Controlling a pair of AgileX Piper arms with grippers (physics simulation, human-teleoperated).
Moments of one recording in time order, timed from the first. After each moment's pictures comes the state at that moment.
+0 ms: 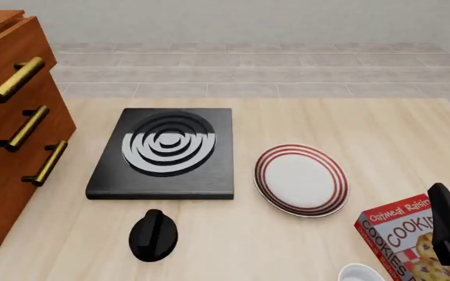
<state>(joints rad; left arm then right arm) -0.05 0.60 -0.96 0.59 0.17 -0.01 0.01 0.00 0.00 0.02</state>
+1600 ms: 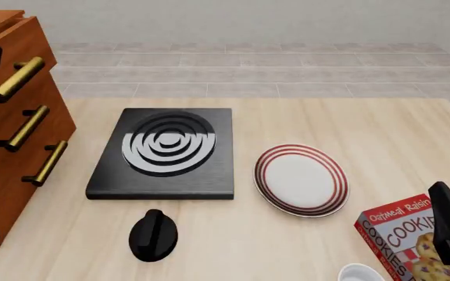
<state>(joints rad) -0.02 0.97 -1.32 1.04 0.30 0.00 0.00 -0.01 0.00 0.05</state>
